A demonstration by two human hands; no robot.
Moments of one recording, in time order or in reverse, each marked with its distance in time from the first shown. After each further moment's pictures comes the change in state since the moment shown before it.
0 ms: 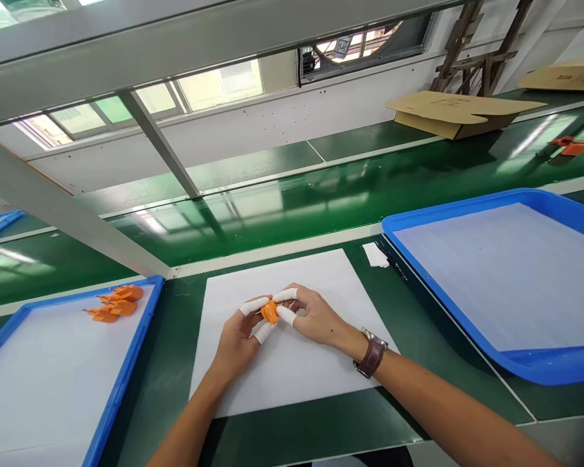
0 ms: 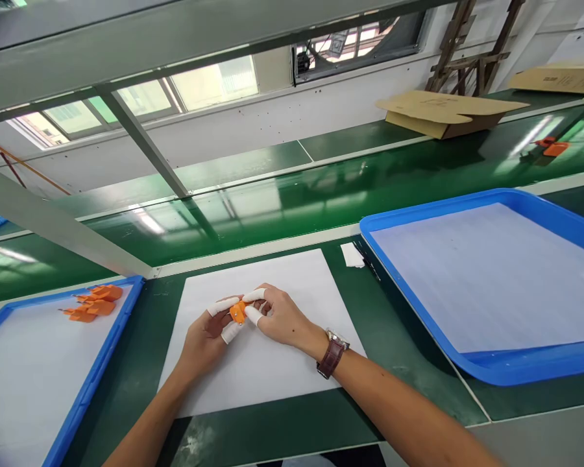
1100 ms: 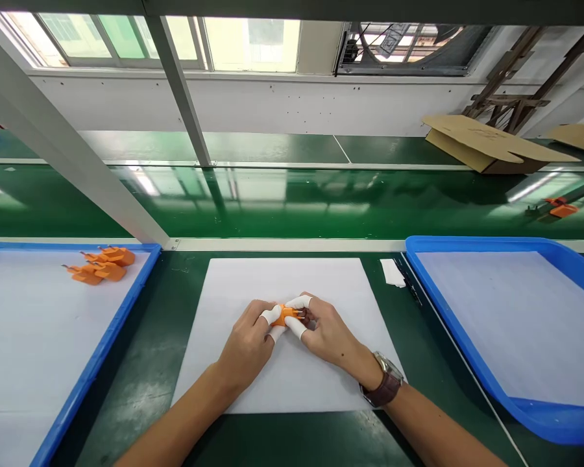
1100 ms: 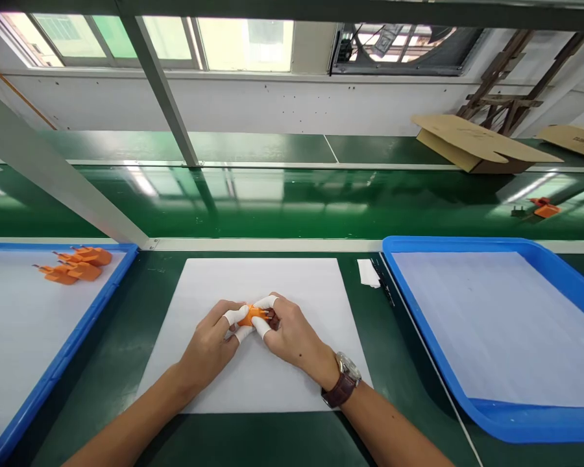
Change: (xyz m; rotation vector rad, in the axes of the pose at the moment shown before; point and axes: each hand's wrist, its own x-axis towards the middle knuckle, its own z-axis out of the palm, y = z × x) left_hand -0.006 -0.006 0.013 0.738 0.187 0.475; right_hand -0.003 0.000 0.008 -0.108 -0.096 0.072
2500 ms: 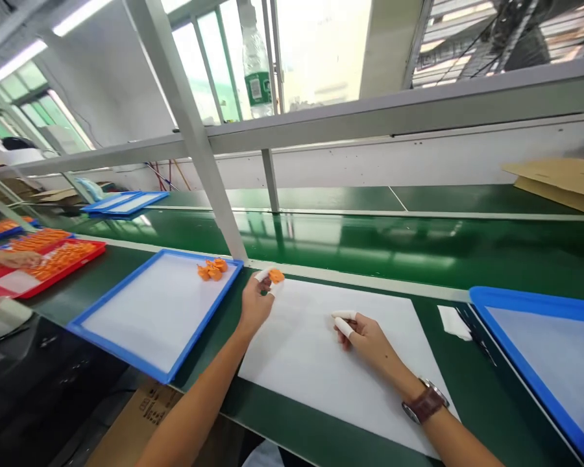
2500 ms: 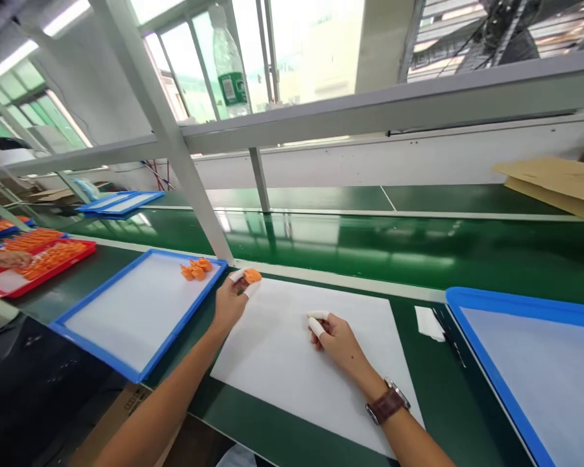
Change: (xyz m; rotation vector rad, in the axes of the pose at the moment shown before) left_hand 0.022 -0.051 -0.073 -0.226 0.514 -0.515; right_hand 0.003 0.023 -0.004 0.188 -0.035 0.150
